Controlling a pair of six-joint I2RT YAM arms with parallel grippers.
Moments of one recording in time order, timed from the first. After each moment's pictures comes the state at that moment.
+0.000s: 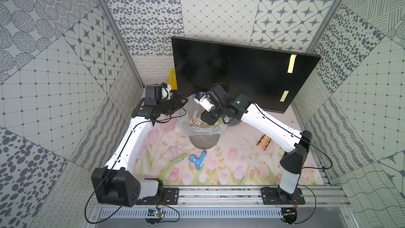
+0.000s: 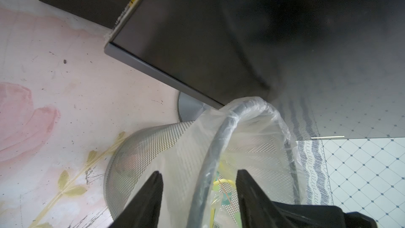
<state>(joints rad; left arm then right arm) -0.05 1.34 1.28 -0.58 0.51 -0.60 0.90 1.85 1.97 -1.01 -0.02 -0.04</state>
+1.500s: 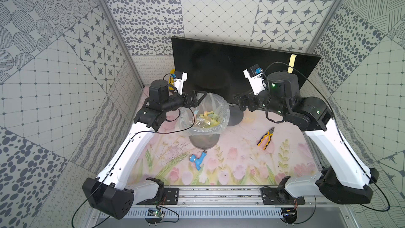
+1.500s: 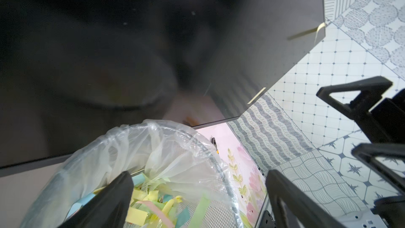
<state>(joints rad) -0.29 1.26 1.35 -0.33 0.58 -0.39 0.75 1.36 1.95 -1.02 0.22 0.02</state>
